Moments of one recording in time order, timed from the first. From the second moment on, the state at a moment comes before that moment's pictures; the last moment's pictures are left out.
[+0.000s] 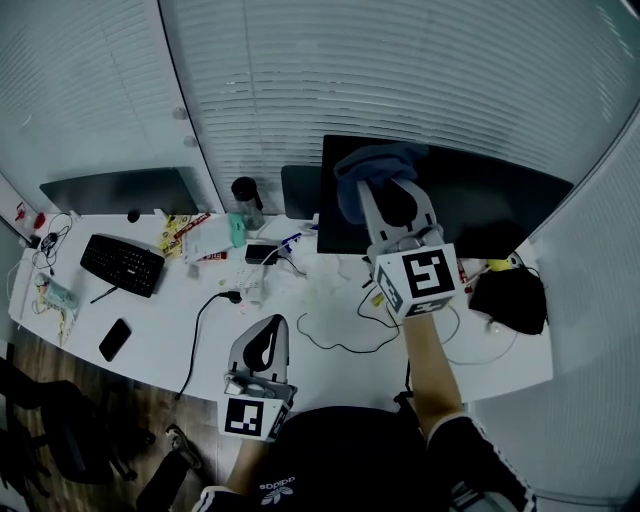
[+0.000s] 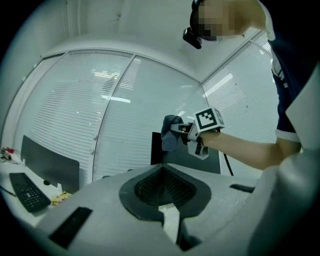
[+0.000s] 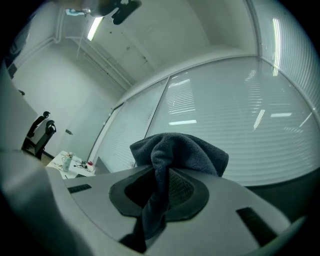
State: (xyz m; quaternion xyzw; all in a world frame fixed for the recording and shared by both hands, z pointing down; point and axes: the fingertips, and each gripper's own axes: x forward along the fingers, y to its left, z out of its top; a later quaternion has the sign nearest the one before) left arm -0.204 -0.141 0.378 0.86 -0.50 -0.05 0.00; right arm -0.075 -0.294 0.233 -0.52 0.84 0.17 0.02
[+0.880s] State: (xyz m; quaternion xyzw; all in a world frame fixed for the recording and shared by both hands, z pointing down) left arm -0.006 0.070 0.394 0.89 -0.45 -0.02 0.02; right arm 0.227 0.093 0.324 -0.62 0.78 0.07 0.01
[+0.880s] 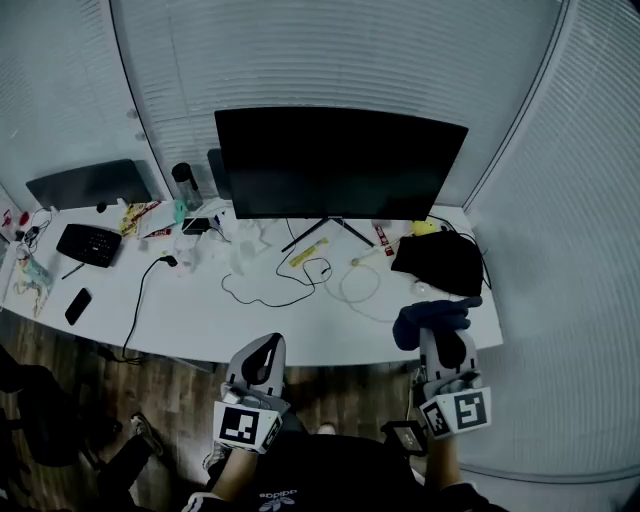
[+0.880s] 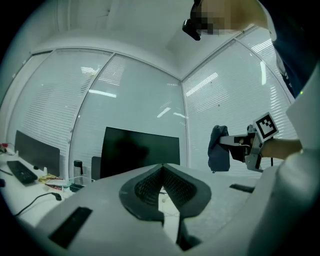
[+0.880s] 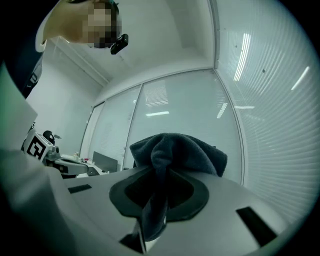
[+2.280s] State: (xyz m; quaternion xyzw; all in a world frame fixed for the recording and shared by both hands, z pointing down) left arm 0.015 0.186 0.393 0.89 -0.46 -0.02 0.02; right arm 0.175 0.201 0.392 -0.59 0.81 0.01 0.00
